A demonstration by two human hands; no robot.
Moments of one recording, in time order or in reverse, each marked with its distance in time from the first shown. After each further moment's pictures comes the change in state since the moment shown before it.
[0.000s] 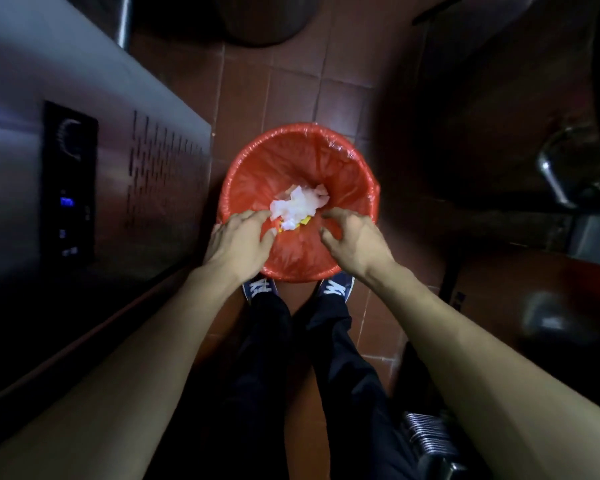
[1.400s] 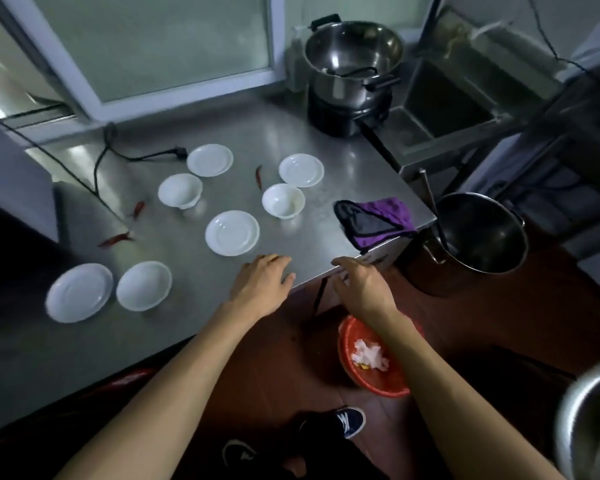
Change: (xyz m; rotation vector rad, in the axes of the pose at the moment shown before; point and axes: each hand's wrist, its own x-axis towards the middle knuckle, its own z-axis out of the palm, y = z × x) left_hand -0.531 -0.035 -0.171 -0.253 0.767 -0.489; right_hand -0.374 -0.360 -0.099 -0.446 0.002 -0.968
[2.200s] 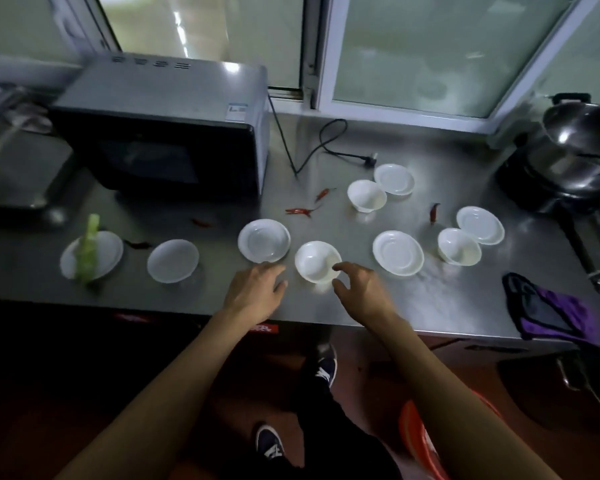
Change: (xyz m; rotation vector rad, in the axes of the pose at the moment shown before) left_hand -0.202 -0.256 -0.057 -0.144 0.286 -0.437; right_hand 0.005 -0.273 0.150 -0.032 -0.268 -0.404
